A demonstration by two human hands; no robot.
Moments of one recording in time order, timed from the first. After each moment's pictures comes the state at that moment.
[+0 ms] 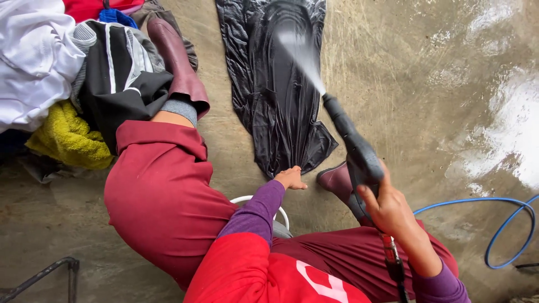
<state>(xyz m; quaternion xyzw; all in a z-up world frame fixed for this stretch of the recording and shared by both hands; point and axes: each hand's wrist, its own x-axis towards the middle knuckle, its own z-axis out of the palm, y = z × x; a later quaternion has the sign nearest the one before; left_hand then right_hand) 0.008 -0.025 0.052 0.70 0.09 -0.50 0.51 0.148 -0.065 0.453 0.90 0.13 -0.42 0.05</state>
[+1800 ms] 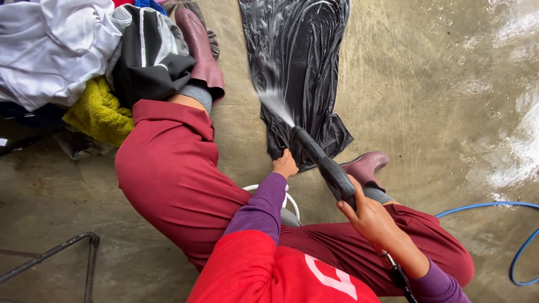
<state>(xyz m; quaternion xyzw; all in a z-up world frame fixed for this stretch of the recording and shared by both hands) -0.037 -0.017 -0.009 0.72 0.31 -0.42 0.46 0.079 -0.092 0.427 0.83 0.25 -0.51 0.03</state>
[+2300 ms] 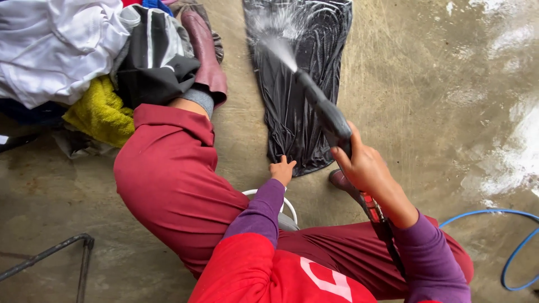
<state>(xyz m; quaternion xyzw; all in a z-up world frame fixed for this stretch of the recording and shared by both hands) -0.050 -0.010 0.031 0.83 0.21 -0.41 0.32 0.123 0.031 0.436 0.86 0.30 -0.42 0.01</state>
